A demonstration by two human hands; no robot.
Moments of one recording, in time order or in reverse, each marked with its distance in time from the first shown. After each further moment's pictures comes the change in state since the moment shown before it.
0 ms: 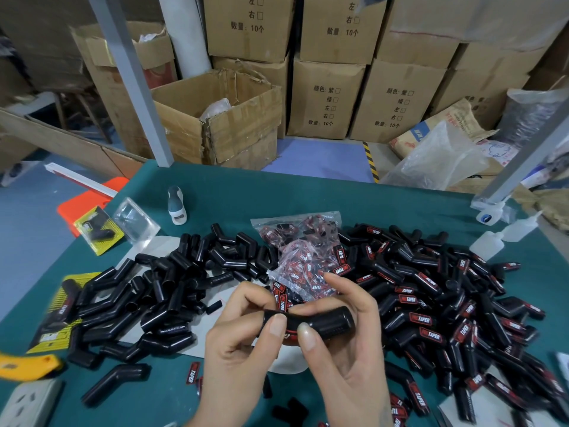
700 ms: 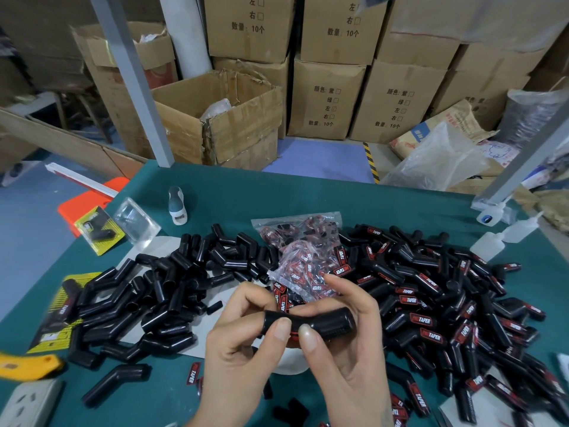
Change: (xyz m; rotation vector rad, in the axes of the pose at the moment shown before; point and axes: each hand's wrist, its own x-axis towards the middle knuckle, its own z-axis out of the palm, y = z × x) left_hand 0.002 0.005 0.001 0.021 -0.005 0.025; right_hand 0.001 -0.001 0.001 0.018 -0.002 -0.009
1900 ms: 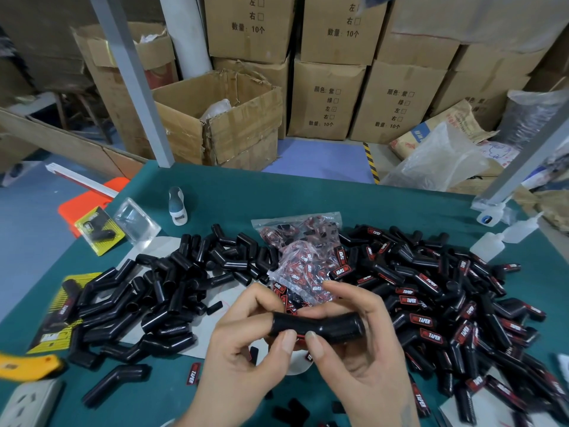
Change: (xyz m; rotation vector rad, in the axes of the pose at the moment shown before) left_hand 0.006 0.007 -0.007 0.055 -0.186 0.070; right_hand 0.005 -0.015 -0.017 -0.093 -0.065 0.035
